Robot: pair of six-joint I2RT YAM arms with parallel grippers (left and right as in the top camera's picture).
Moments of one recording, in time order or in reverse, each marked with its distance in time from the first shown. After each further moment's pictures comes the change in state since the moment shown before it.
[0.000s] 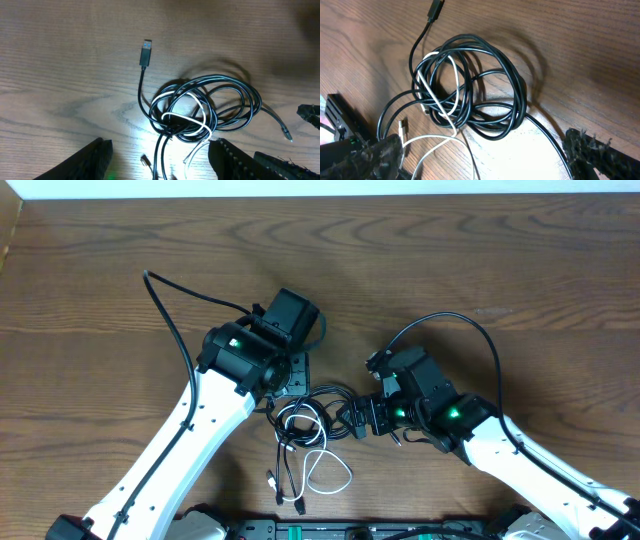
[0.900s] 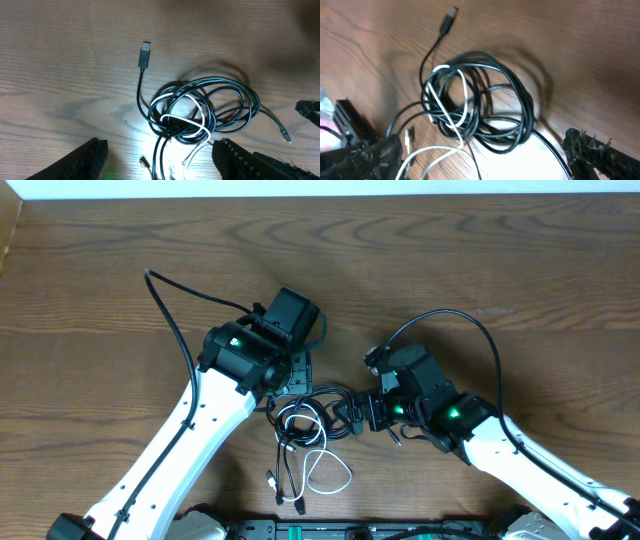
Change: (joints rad) left arm 0.000 0.004 0.000 0.009 0.000 0.000; right arm 0.000 0.000 0.000 0.068 -0.008 0.008
